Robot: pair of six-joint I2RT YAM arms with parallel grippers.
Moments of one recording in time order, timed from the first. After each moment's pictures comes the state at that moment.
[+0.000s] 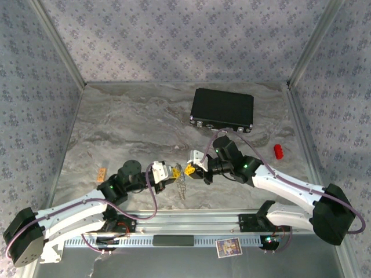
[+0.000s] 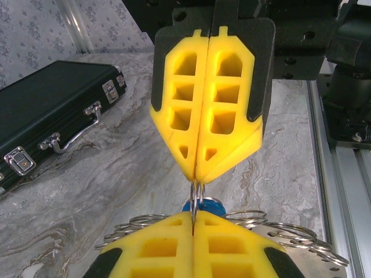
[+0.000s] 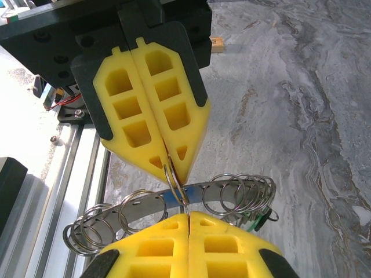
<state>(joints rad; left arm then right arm) -0.92 0.79 0.28 0.26 0.33 0.20 0.82 1.12 0.67 -0.13 -0.61 -0.39</state>
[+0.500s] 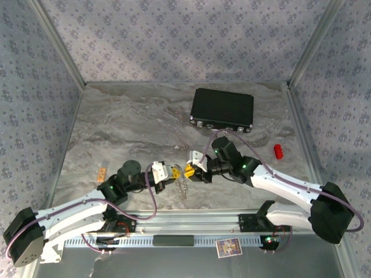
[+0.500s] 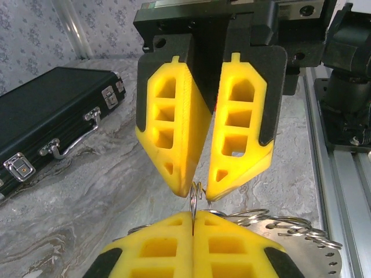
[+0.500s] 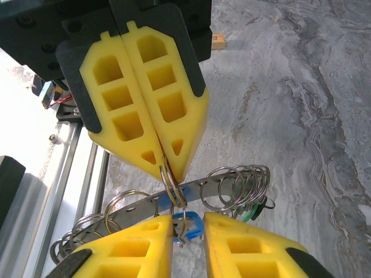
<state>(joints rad) -0.92 0.79 0.27 0.28 0.34 0.20 0.82 1.13 0.65 -0.10 -0.61 -0.38</state>
